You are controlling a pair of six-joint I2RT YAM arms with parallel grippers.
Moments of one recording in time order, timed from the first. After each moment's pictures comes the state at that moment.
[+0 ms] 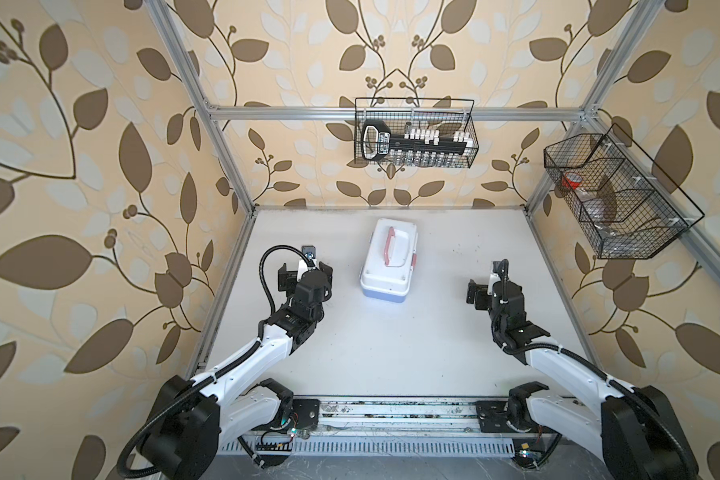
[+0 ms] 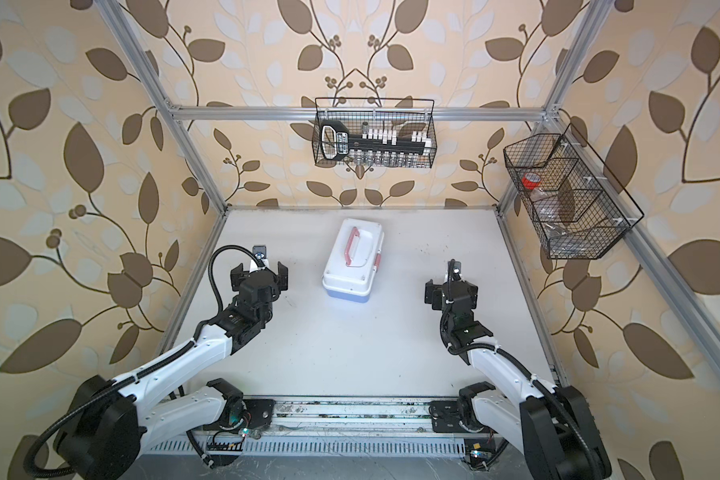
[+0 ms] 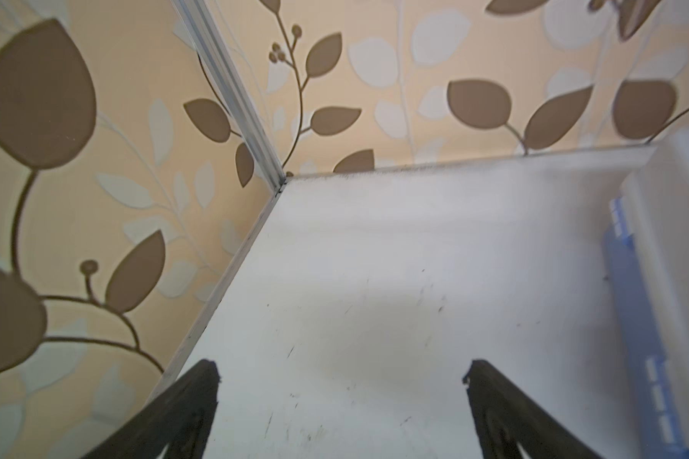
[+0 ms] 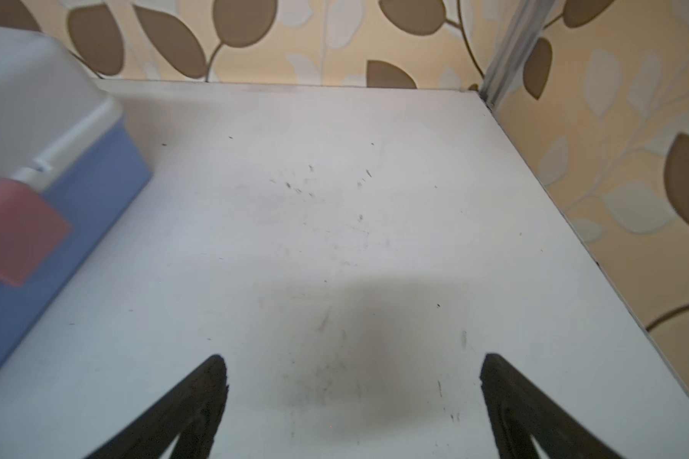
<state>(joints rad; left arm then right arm) -0.41 1.10 0.52 0.17 -0.75 -0.01 0.22 1.08 0.32 0.28 0.44 0.08</state>
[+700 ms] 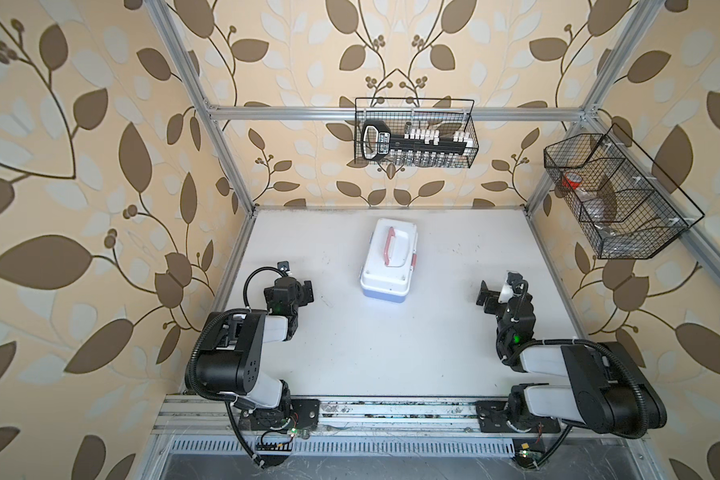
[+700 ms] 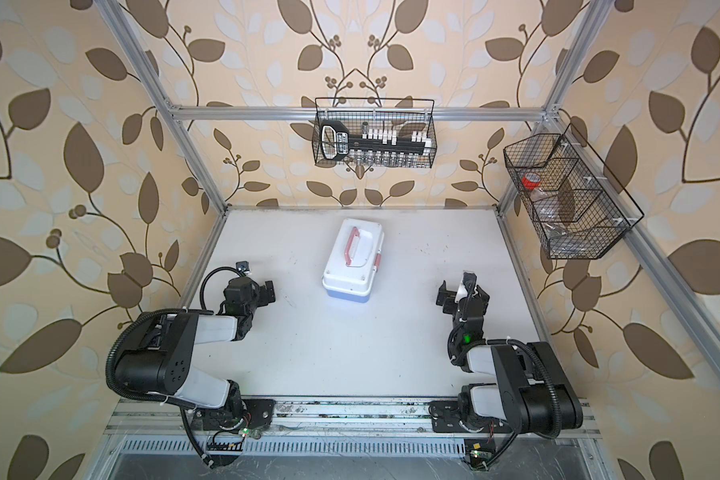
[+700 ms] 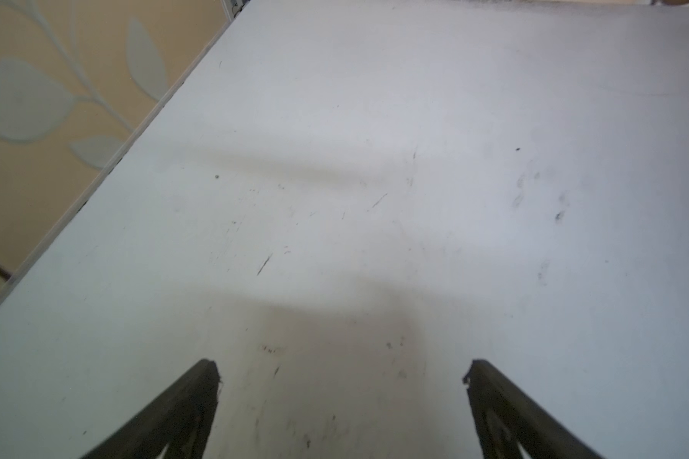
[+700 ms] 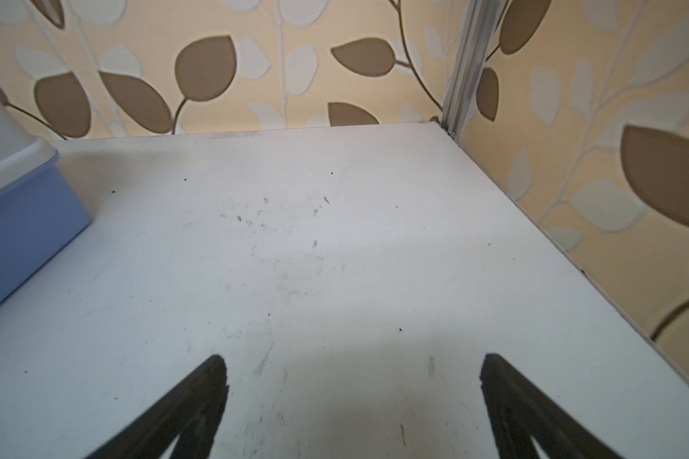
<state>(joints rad) 0.00 1.50 0.37 0.58 -0.23 -0.12 0.05 1.34 0.13 0.95 0.27 0.02</state>
